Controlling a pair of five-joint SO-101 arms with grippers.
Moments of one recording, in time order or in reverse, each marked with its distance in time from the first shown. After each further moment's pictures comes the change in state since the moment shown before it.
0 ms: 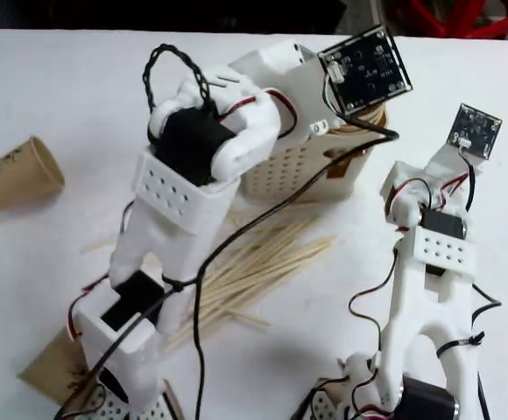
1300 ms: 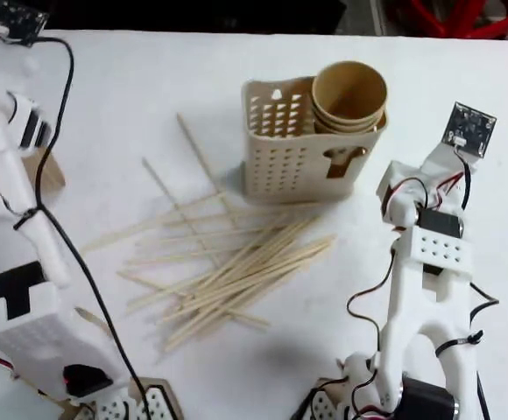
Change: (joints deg) left arm -60.2 -0.8 28.4 6.2 3.1; right arm -1.1 0.0 0.0 0.0 0.2
